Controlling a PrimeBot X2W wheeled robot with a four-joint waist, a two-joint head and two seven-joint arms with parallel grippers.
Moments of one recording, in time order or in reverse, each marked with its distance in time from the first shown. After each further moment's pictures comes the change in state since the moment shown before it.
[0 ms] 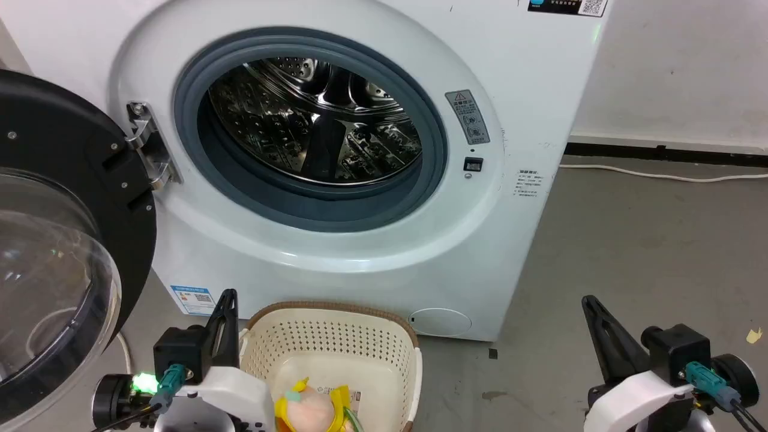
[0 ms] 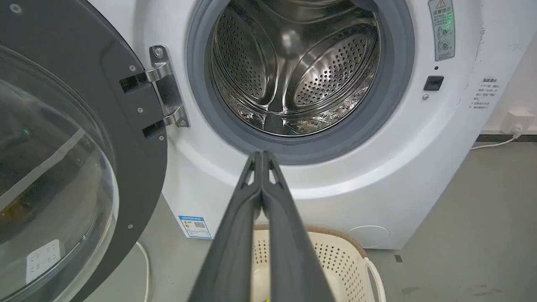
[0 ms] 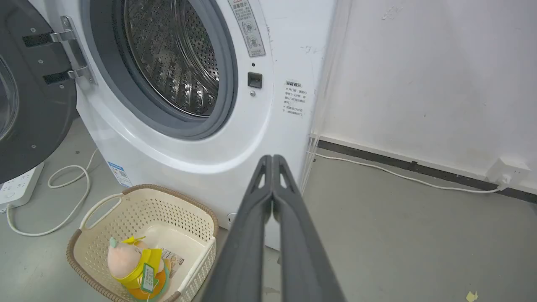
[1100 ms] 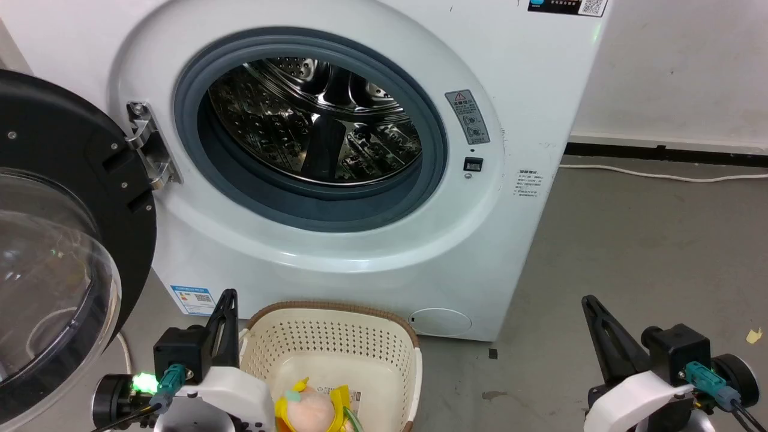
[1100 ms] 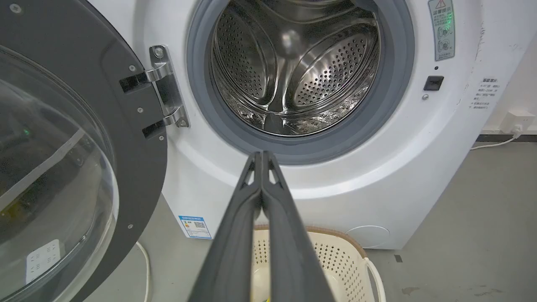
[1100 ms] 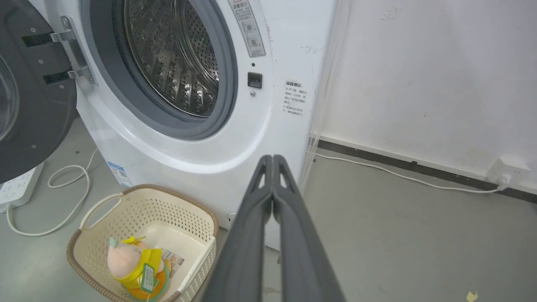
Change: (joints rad) left arm 0.000 0.000 0.000 0.000 0.000 0.000 0.000; right arm 0.000 0.000 0.000 0.000 0.000 0.000 0.000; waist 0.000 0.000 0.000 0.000
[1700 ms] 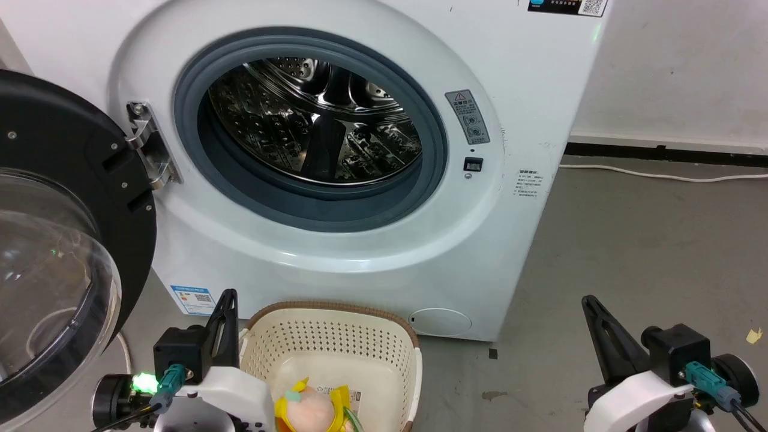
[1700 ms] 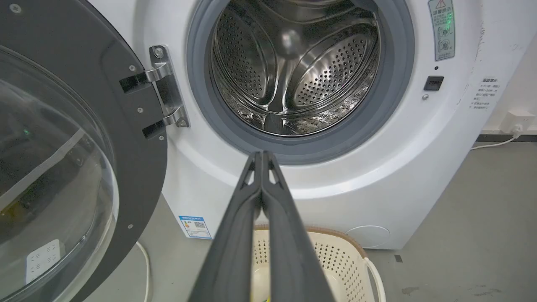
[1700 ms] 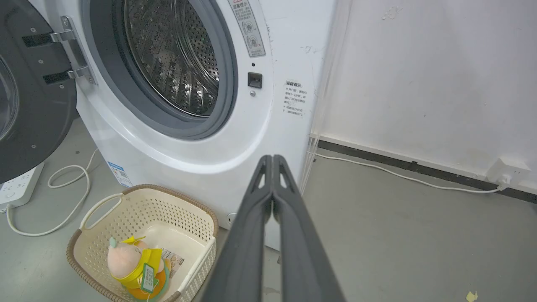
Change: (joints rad) left arm 0.000 0.000 0.000 0.000 0.000 0.000 0.000; right arm 0.000 0.000 0.000 0.000 0.000 0.000 0.000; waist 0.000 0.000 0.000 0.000
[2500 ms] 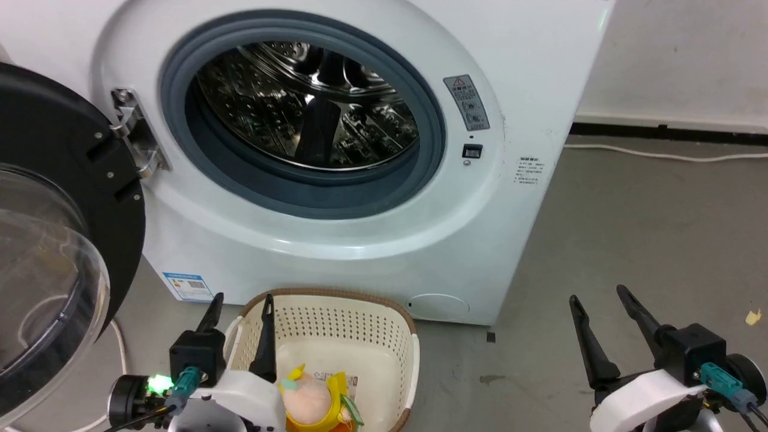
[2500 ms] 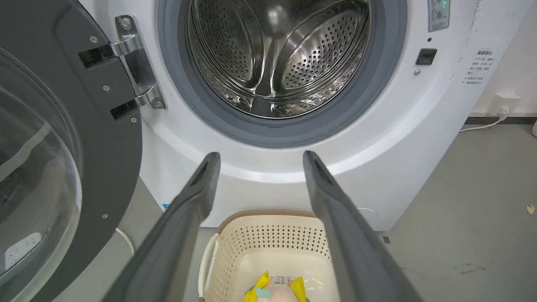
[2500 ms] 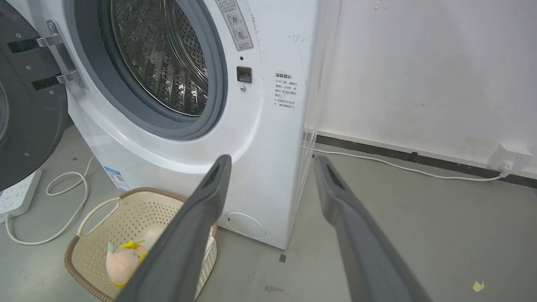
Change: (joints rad) left arm -0.005 0.001 -0.031 0.036 -0.008 0.004 -0.028; right arm -0.001 0.000 -0.019 -0.003 0.024 0.000 -0.027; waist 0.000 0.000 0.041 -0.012
